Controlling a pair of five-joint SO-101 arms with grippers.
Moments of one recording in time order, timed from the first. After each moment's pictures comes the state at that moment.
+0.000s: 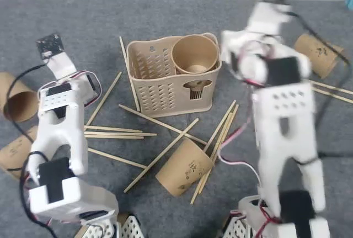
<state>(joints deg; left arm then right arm) -23.0 2.3 33.6 35.1 13.1 -11.5 -15.8 -8.4 72.7 -15.7</state>
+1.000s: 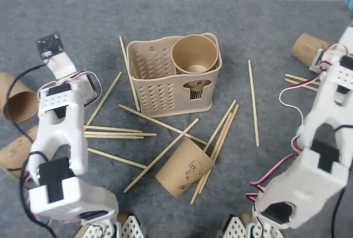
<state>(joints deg) -23.0 2.3 33.6 35.1 13.1 23.6 19.3 -8.4 48.1 2.2</state>
